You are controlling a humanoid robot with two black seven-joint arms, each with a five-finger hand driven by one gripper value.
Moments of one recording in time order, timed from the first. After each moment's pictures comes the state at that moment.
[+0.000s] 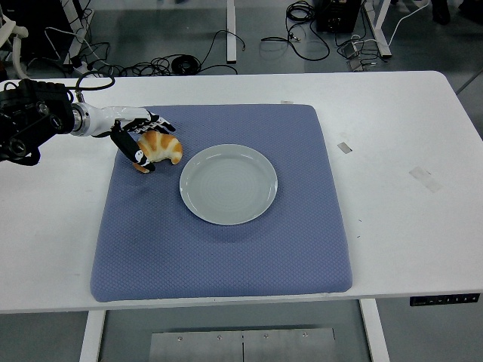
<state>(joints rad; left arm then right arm) -1.28 0.29 0.28 -0.46 0.70 -0.46 -0.28 -0.12 0.00 0.11 0.11 -0.10 -0.10 0.22</state>
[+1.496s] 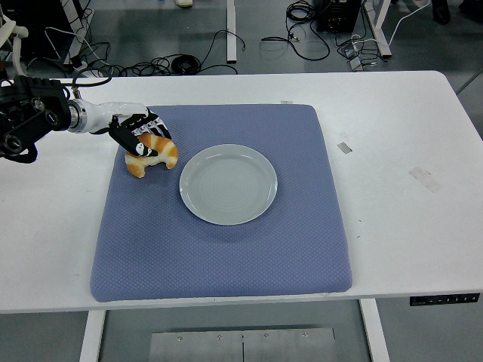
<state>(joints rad) -1.29 0.30 0.26 -0.46 0.67 -0.47 -0.29 -0.12 0.00 0.11 0.11 -0.10 -0.10 0.22</state>
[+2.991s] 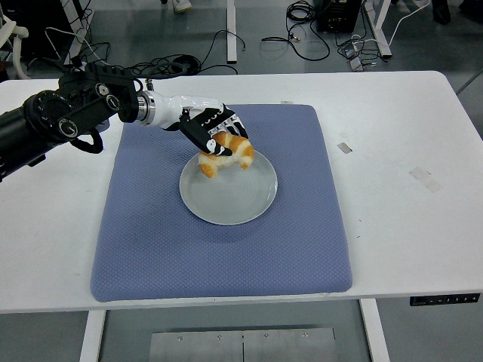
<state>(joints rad) -1.35 0.14 0.21 -0.51 0.57 -0.57 -0.29 -0.12 0.00 0.11 0.11 -0.10 -0.10 0.22</state>
